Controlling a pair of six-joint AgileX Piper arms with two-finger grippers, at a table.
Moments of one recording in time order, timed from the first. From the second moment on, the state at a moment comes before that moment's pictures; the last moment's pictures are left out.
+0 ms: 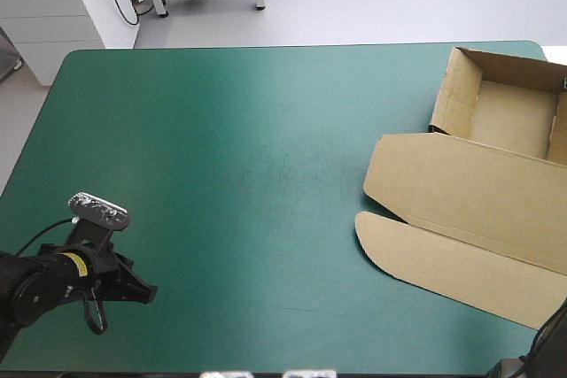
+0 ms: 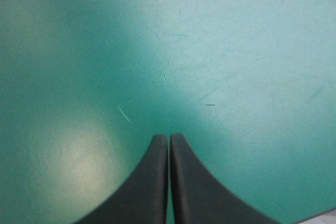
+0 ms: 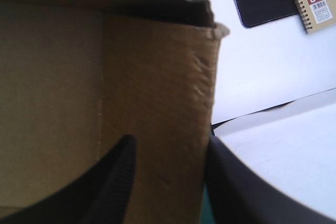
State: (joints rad) left arm -0.35 0.78 -0.83 0.03 1.18 0.04; right arm -0.51 2.11 -2.20 0.01 1.24 -0.22
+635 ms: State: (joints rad) left arm -0.35 0.78 -0.83 0.03 1.18 0.04; right arm -0.51 2.04 -2.24 0.29 1.25 -0.22
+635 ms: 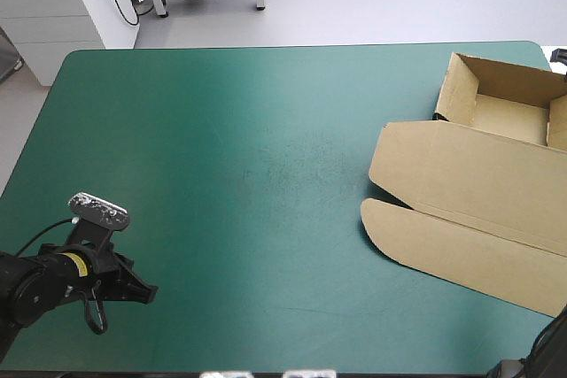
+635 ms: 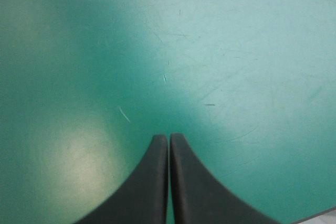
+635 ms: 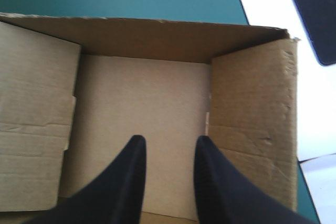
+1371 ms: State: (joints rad) left arm -0.35 0.78 -0.83 -0.01 1.06 0.03; right arm -0.07 1.69 -1.94 0.23 1.25 -0.33
